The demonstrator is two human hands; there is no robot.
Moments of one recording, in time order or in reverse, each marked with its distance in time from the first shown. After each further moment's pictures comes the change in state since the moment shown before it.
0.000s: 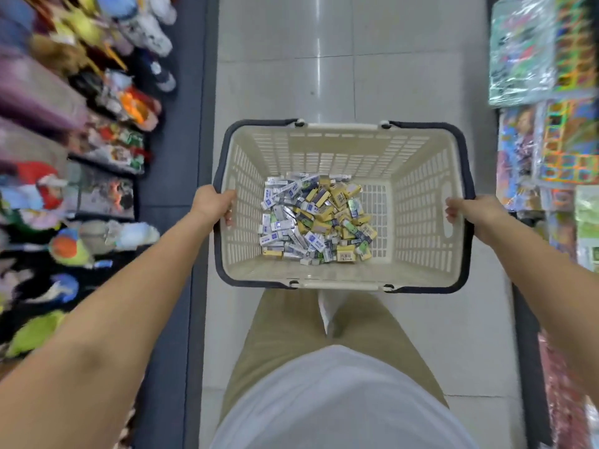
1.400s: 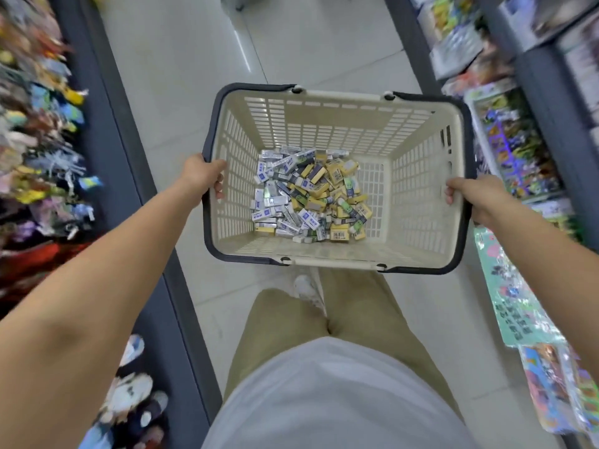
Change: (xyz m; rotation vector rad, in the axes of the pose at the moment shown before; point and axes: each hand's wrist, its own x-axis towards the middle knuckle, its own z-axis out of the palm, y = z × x) left_hand 0.728 0.929 0.004 0.053 -0.240 0.140; right_hand 0.567 -0.837 0.005 0.443 0.142 0.119
